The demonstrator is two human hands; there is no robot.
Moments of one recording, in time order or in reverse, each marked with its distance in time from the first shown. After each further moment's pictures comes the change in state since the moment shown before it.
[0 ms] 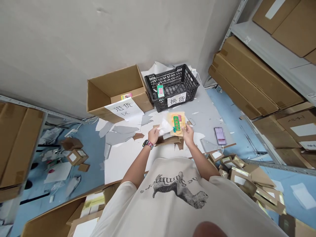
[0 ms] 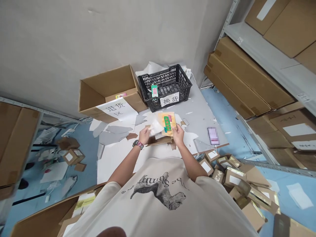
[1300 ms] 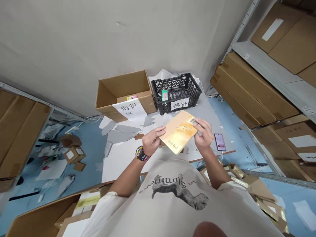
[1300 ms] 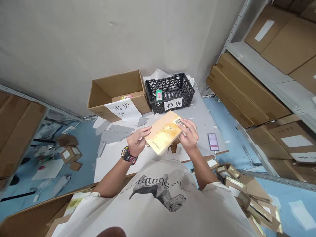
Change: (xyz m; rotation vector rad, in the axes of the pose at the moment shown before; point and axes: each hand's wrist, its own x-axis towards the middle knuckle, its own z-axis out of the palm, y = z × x) left_hand -0.114 0.128 -0.067 -0.047 0.269 0.772; right_hand -0.036 -0.160 -0.039 -0.503 0.117 -0.985
